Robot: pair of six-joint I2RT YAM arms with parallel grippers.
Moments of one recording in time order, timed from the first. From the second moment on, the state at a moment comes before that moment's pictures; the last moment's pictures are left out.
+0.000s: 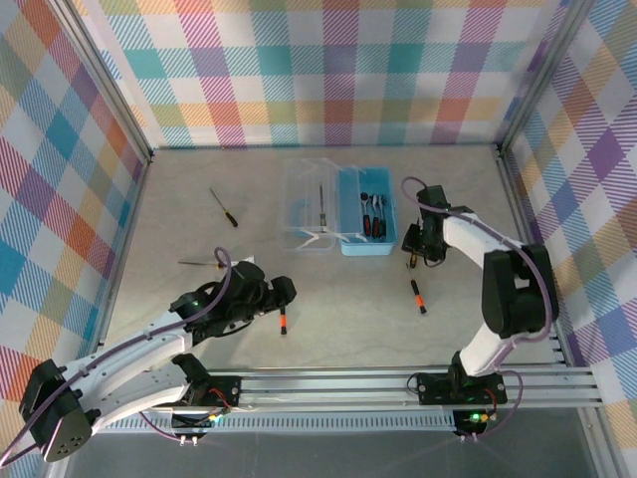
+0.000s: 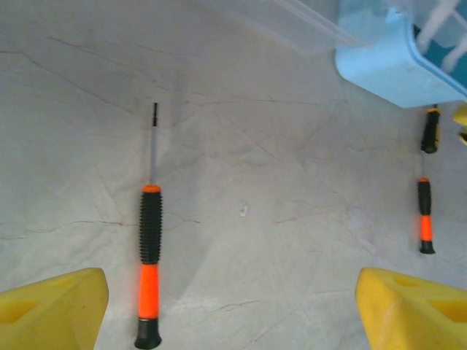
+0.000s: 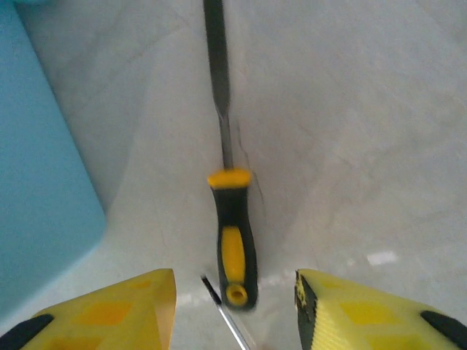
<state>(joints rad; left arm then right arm) -0.79 0.89 0.57 -0.49 -0.08 -1.03 0.19 1.69 1.08 -0.65 -0.01 0.52</state>
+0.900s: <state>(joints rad) -0.80 0.82 0.64 -0.60 -0.16 -1.03 0.16 1.78 1.09 -0.60 -0.04 0.52</state>
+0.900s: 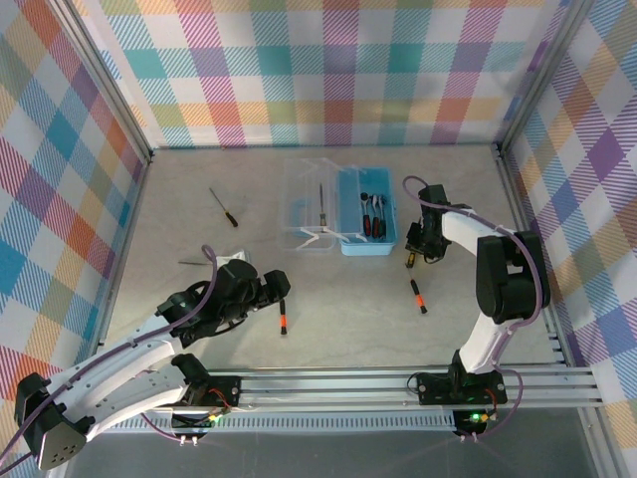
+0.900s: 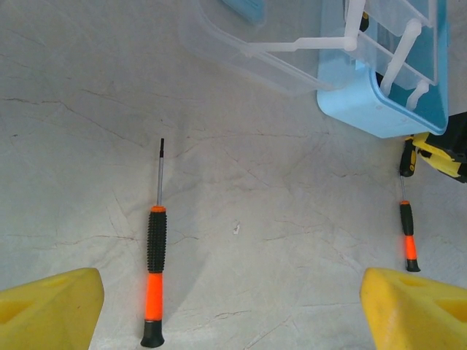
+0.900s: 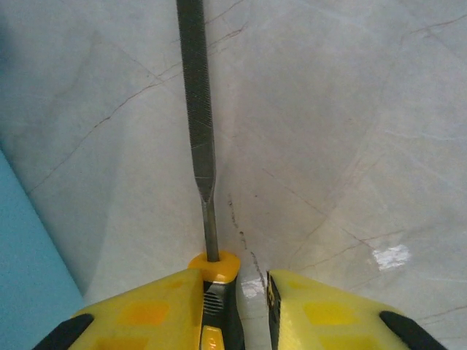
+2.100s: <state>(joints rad) -0.80 0.76 0.68 -0.72 -0.23 -0.99 0.16 1.79 1.09 -0.60 -0.05 0.52</state>
